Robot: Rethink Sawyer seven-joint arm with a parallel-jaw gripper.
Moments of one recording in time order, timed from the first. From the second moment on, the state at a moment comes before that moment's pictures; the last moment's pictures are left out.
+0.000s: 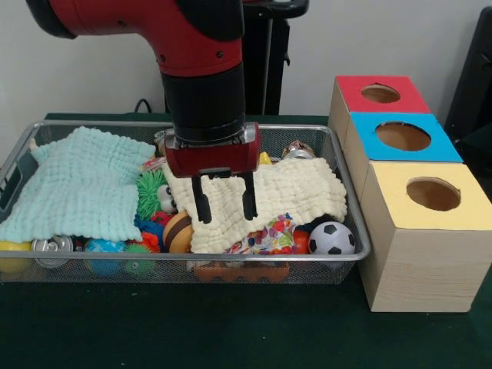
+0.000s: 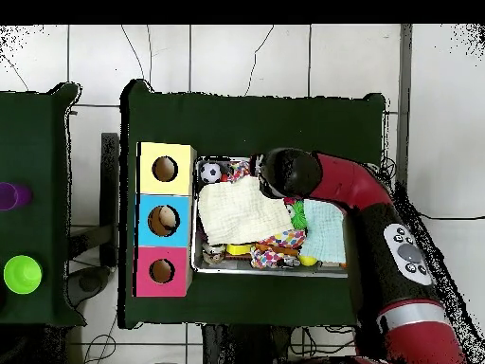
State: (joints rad) arm -0.53 -0.52 0.32 1.45 -0.20 0.62 1.57
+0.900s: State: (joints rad) arm -0.59 -0.47 0.39 1.46 -0.30 0.55 1.57
